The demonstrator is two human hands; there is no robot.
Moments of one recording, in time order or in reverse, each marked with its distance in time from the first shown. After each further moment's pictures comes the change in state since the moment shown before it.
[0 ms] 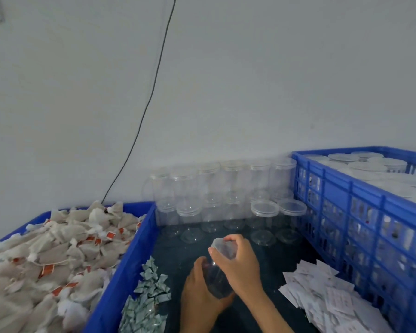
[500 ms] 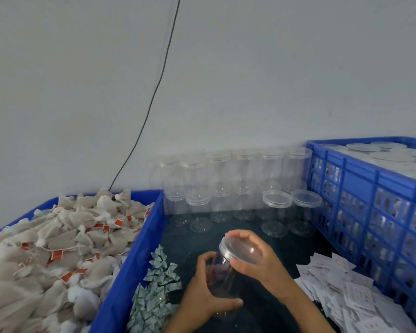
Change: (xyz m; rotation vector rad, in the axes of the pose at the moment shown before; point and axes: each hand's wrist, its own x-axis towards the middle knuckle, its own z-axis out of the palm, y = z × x) left_hand -0.004 -0.024 -0.039 -0.281 -0.371 0.065; right_hand -0.008 0.007 -0.031 0.278 -0.410 -0.172
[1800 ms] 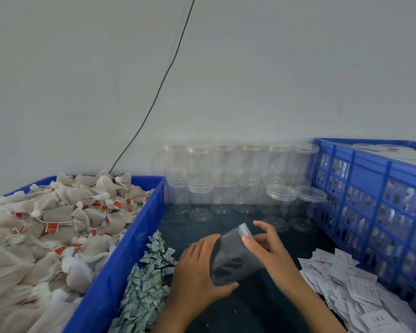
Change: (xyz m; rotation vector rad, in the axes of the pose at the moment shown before) left_hand -0.003 -0.005 0.002 0.645 0.305 0.359; right_hand -0.013 0.013 0.005 -0.052 0.178 0.194
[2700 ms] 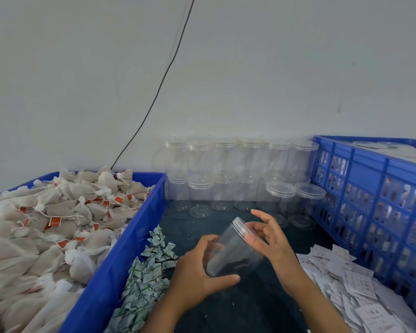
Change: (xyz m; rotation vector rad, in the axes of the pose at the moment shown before) left_hand -0.005 0.007 -0.017 -0.453 -0.165 -0.216; right_hand 0.001 0.005 -0.007 0.189 -0.042 -0.081
